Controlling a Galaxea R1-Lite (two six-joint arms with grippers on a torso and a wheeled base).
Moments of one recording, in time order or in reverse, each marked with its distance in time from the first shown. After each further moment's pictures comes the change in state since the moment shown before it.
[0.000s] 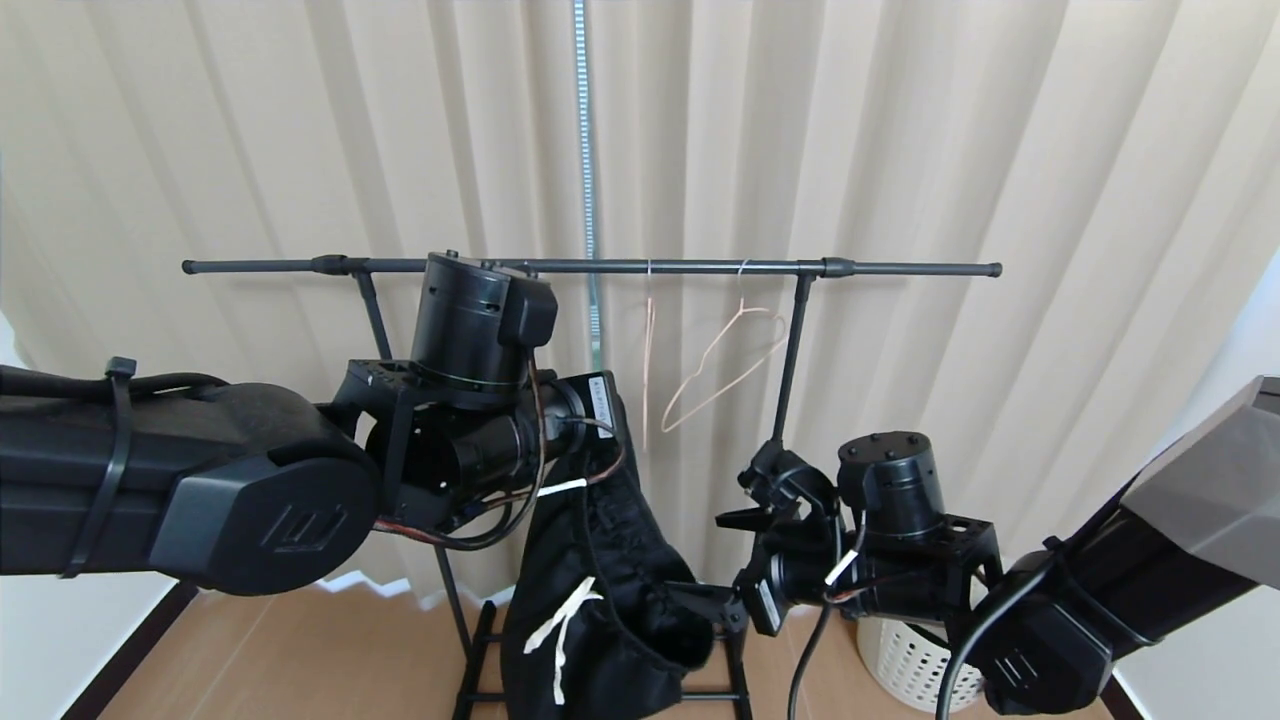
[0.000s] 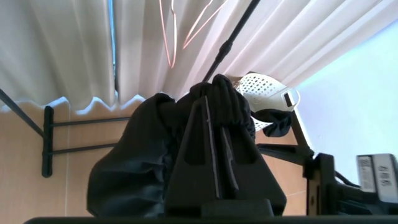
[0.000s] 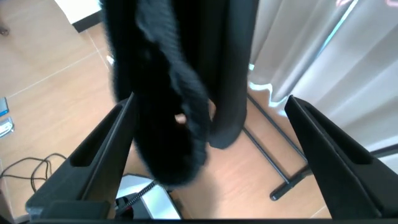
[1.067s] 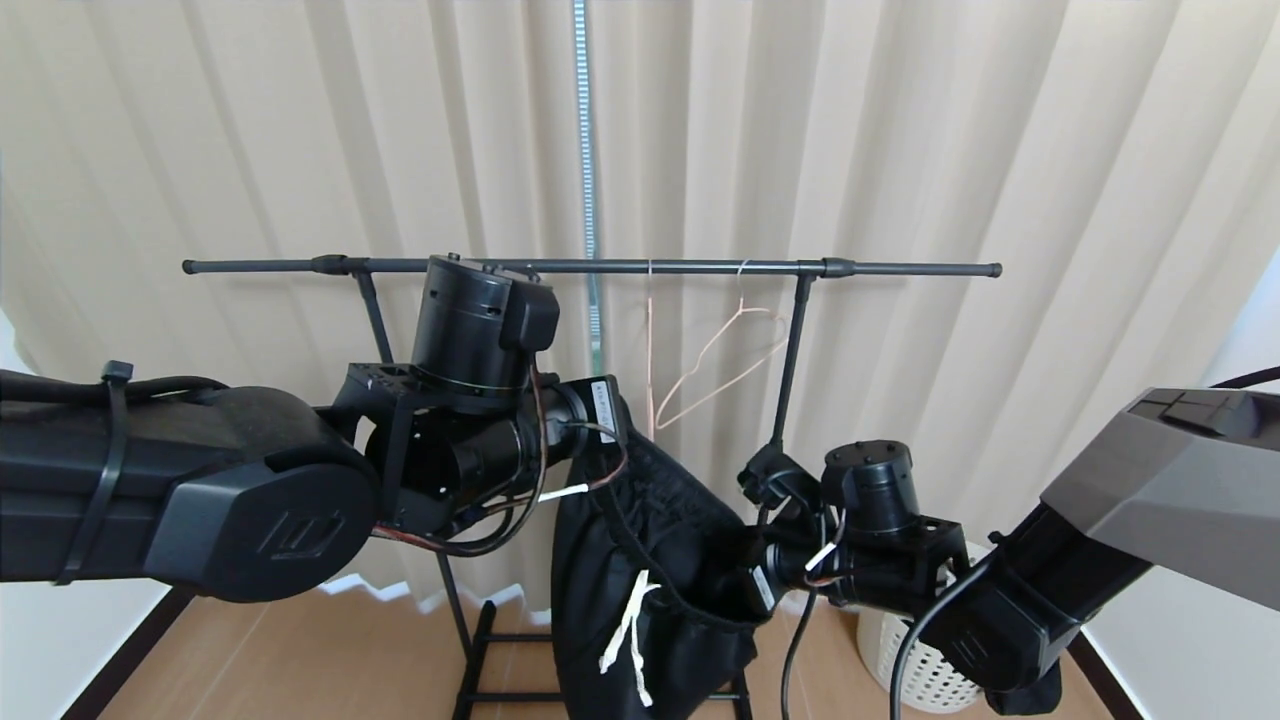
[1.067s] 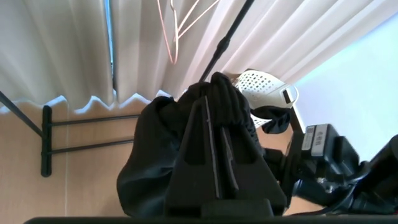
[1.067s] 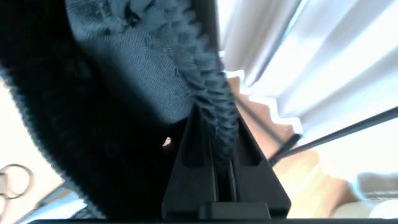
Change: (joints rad) left arm 0.000 -0.004 0.007 0.000 -0.001 0.006; right arm -0.067 0.113 -0.043 -0.054 -0.108 -0.046
